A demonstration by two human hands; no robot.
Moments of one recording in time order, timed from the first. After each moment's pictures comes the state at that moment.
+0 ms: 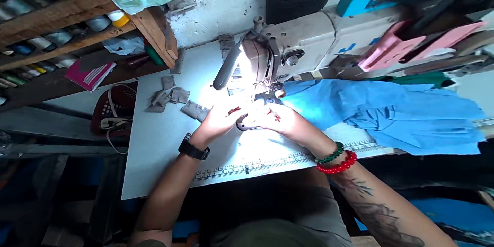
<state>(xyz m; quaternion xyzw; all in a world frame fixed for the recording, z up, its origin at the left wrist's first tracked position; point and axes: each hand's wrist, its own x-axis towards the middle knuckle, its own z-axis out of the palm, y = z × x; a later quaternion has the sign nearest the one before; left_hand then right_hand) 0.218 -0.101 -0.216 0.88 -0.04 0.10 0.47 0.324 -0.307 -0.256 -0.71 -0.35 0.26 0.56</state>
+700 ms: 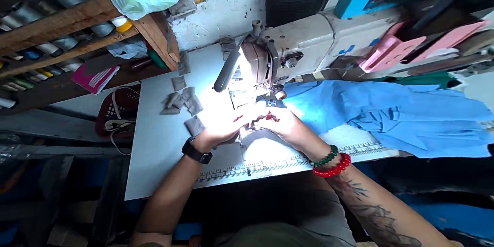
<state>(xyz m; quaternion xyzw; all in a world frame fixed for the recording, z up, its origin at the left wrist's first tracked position) 0.215 -0.107 -0.210 0.82 0.09 -0.13 0.56 0.316 -0.297 -0.262 -0.69 -0.31 0.26 0.61</state>
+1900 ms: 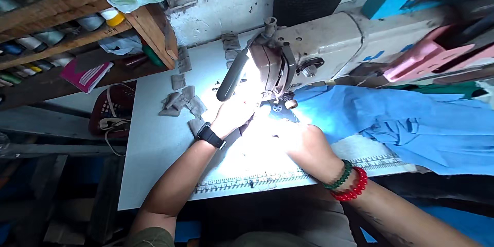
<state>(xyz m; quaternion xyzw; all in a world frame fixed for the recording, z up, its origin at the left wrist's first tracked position) 0.267 -0.107 -0.218 0.93 0.16 -0.02 0.33 0.305 -0.313 -0.267 -0.87 -0.46 -0.07 0.15</state>
